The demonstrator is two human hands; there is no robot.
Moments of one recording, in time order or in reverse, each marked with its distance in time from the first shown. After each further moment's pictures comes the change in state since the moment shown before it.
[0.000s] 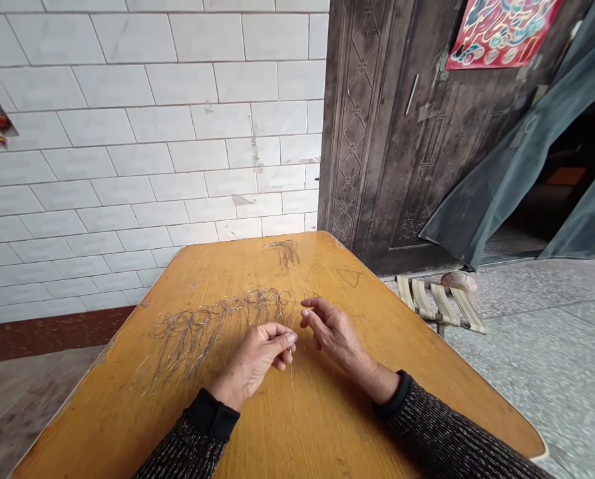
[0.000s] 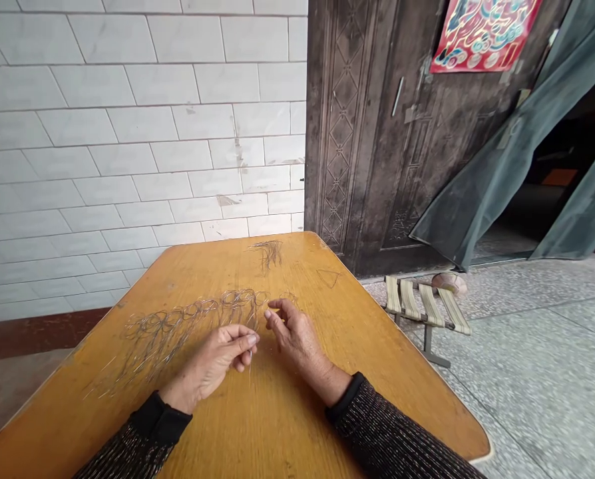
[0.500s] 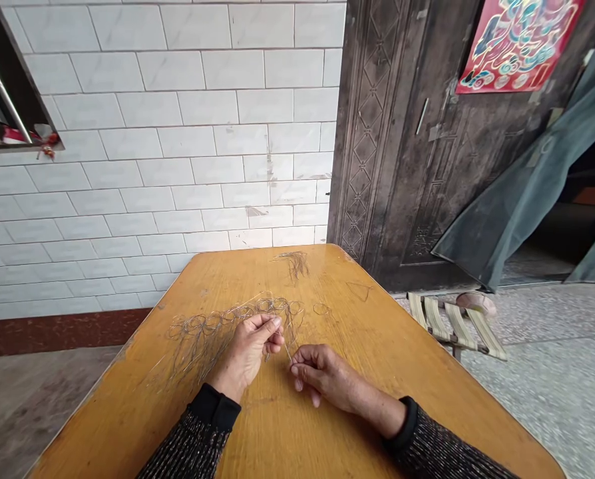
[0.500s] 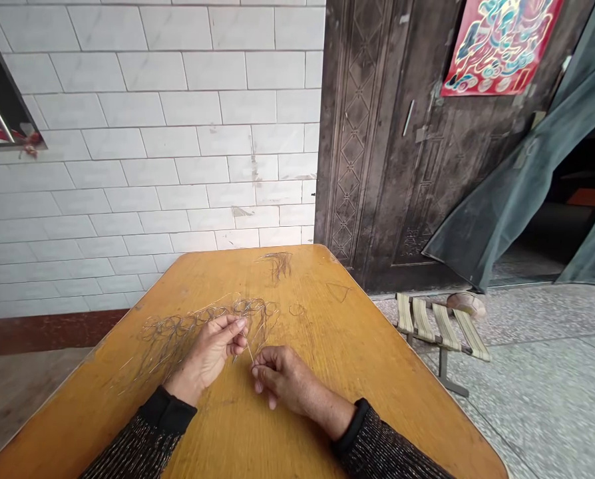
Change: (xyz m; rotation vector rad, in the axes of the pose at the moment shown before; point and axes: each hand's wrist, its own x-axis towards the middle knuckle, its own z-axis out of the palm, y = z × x) left_hand 0.002 0.013 -0.021 -0.255 0.215 0.126; right_hand -0.023 -0.006 0.022 0.120 -0.505 0.166
